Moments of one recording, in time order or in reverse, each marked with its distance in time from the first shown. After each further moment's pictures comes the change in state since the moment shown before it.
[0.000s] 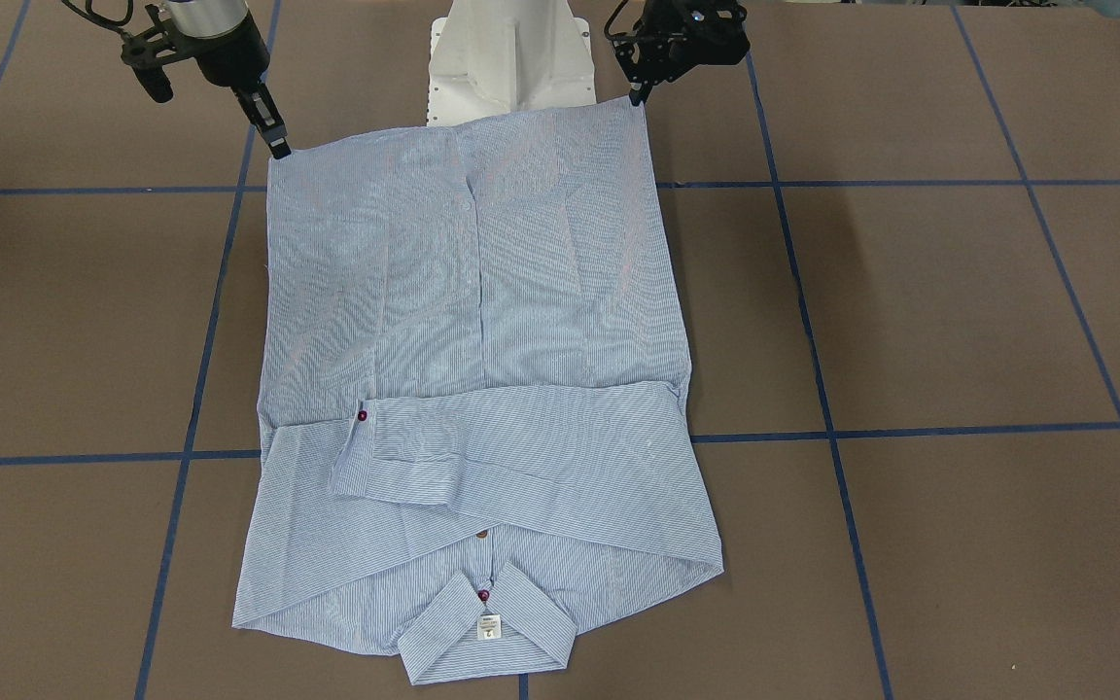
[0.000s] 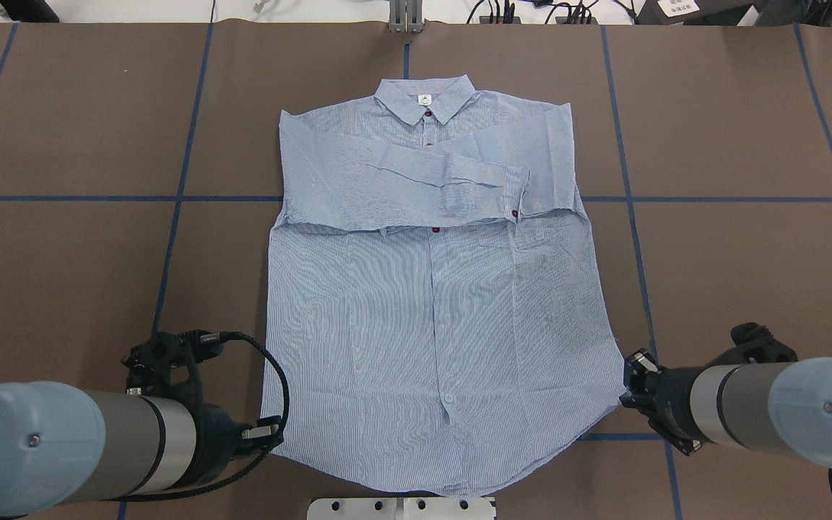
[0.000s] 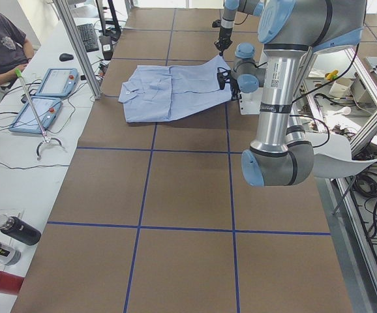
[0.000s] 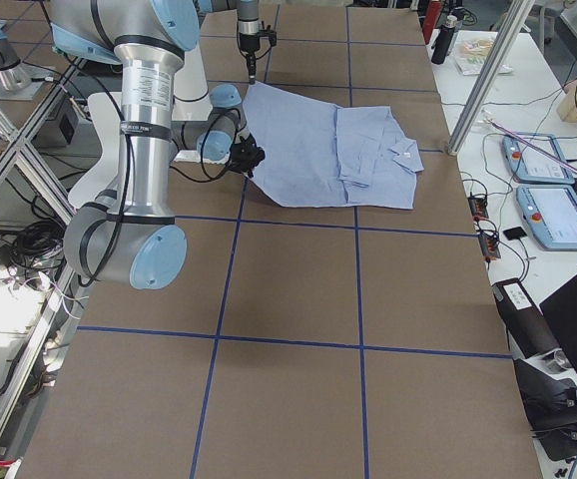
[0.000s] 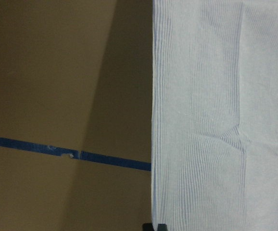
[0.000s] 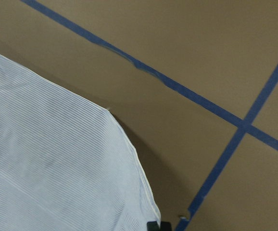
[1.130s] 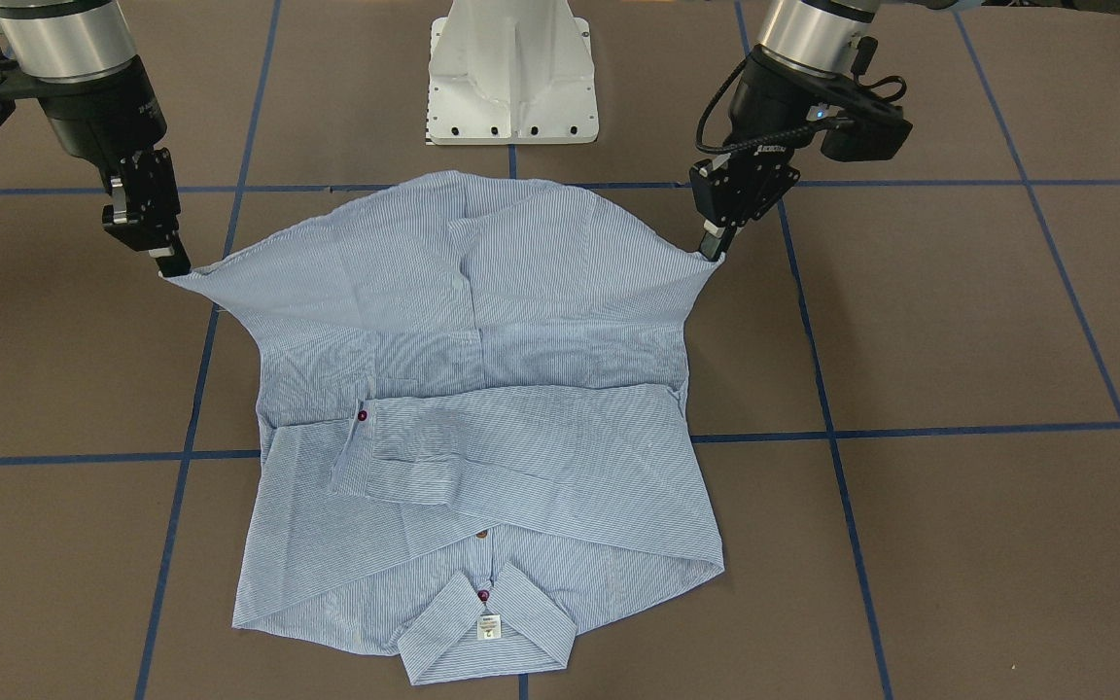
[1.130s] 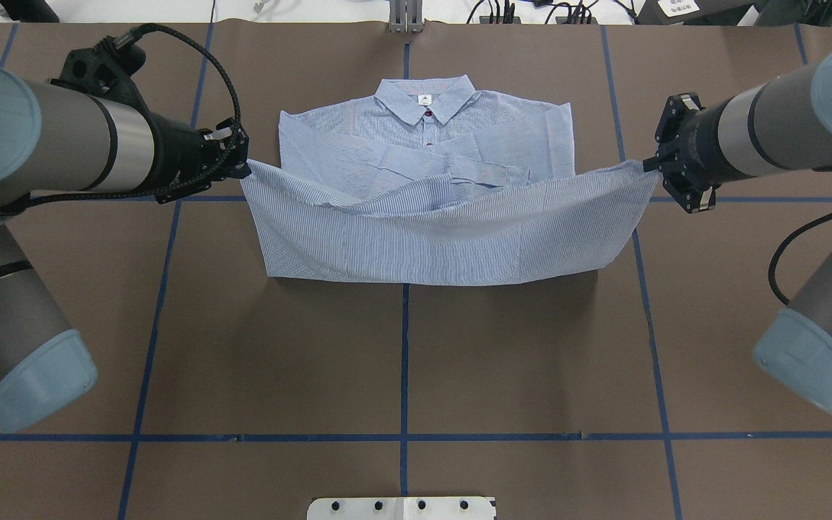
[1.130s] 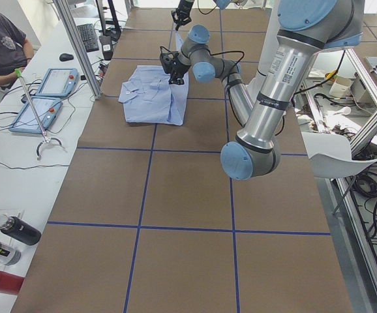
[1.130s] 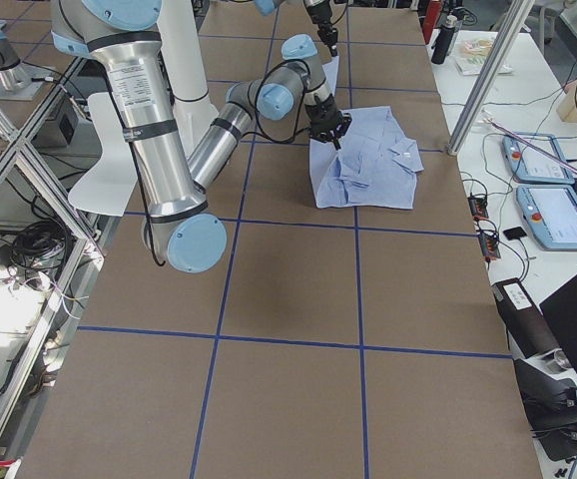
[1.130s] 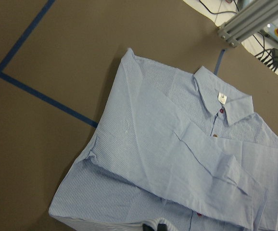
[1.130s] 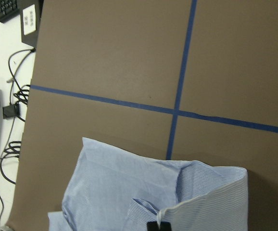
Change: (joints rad) left arm -0.535 -0.206 0.255 -0.121 -0.072 0.012; right arm 0.535 0.454 -0.180 -0.317 0.082 -0.032
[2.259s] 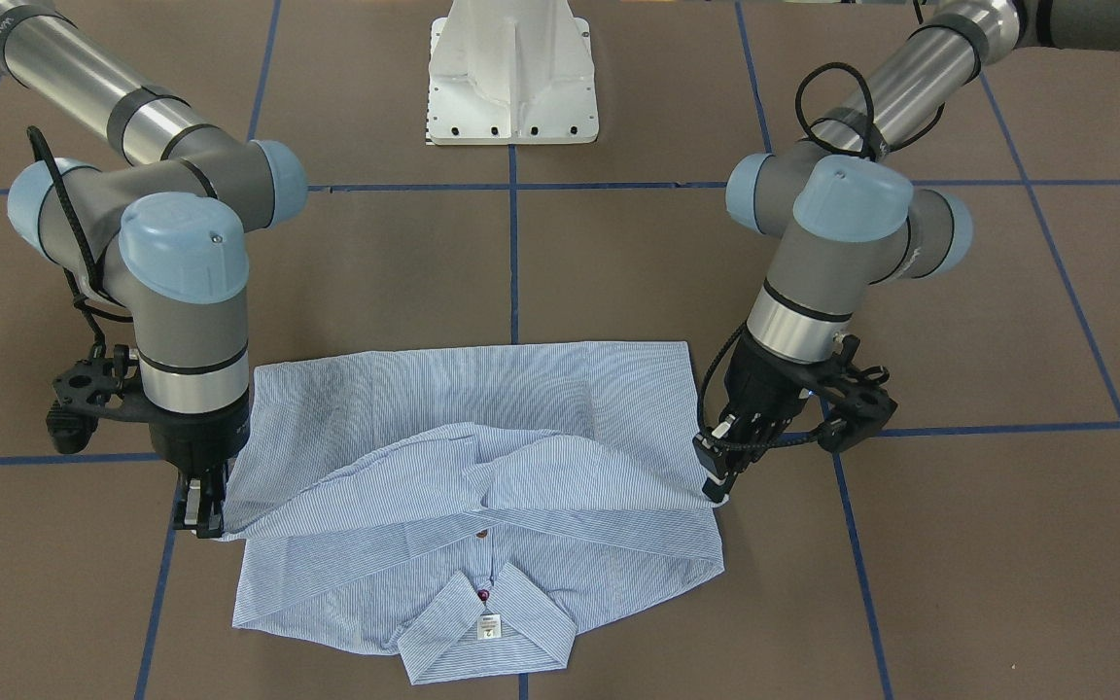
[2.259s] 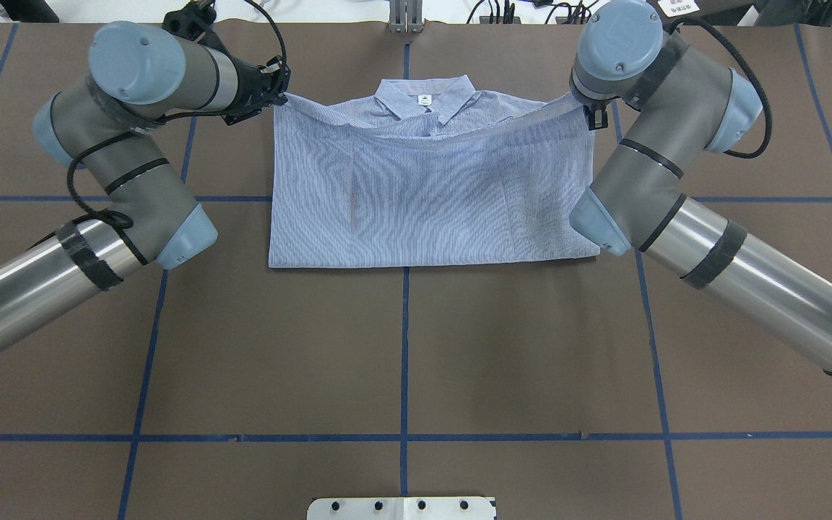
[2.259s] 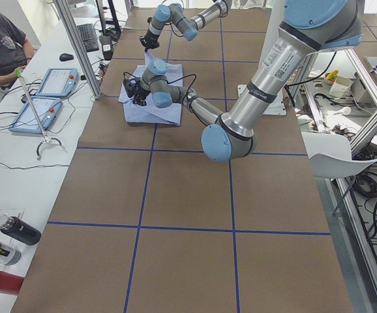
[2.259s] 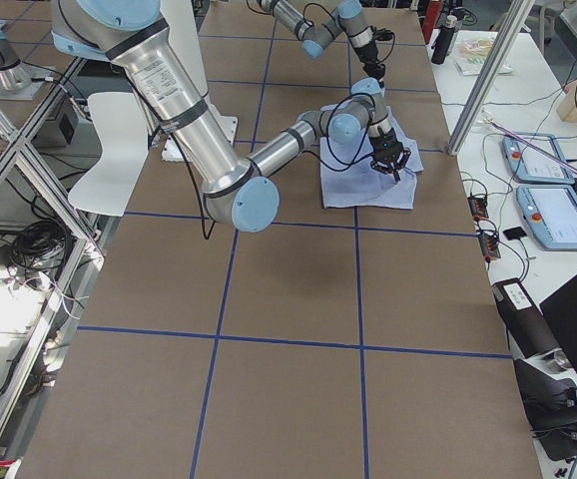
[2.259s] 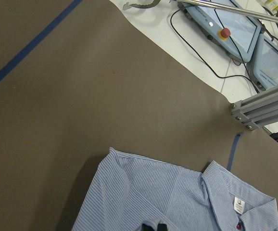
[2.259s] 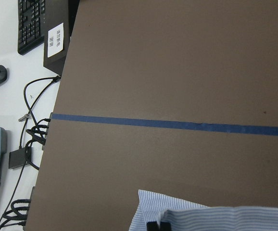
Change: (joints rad) left arm -0.079 -0.255 0.783 -0.553 0.037 0.000; right arm 0.001 0.338 -0.766 0.271 -0.164 0.007
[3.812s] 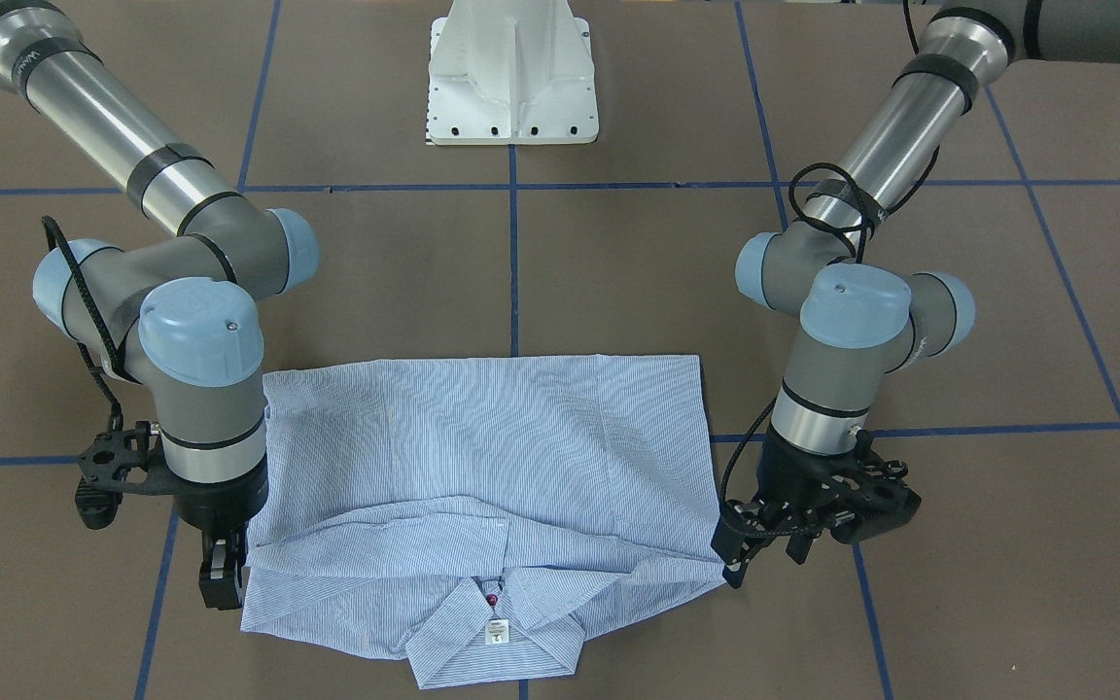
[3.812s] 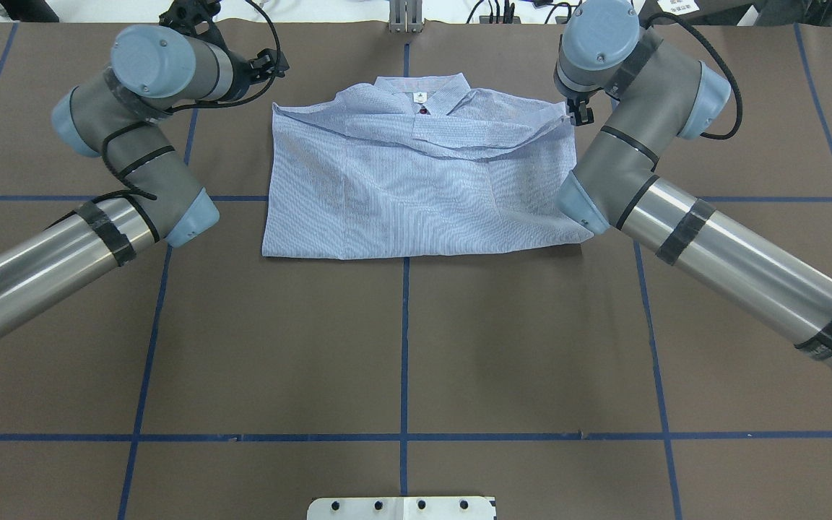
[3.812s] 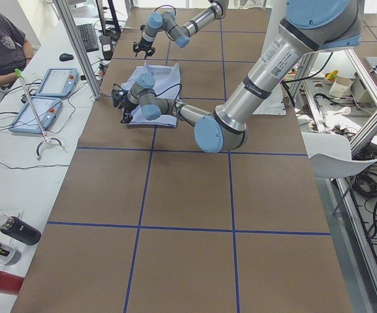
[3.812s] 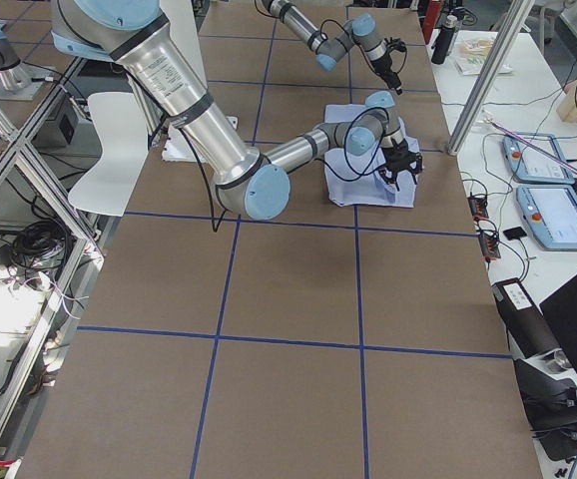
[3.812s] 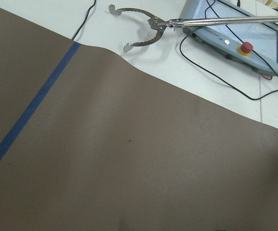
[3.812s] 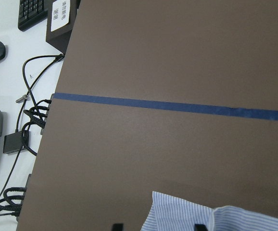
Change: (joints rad) left arm -0.028 -0.022 0.163 -0.088 0.058 0.250; right arm 0.007 0.055 -0.152 0.132 0.056 -0.061
